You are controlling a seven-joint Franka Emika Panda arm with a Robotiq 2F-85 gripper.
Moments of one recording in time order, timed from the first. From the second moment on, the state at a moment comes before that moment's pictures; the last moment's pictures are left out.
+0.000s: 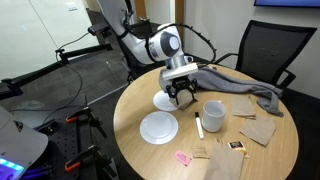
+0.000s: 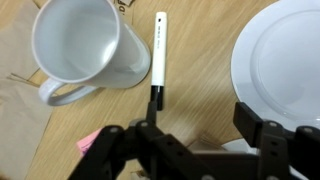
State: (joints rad) arm 0.04 0.77 -0.06 -1.83 -0.71 2.48 -0.44
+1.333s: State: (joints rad) arm 0.03 0.17 -0.01 -2.28 -0.62 2.49 -0.45
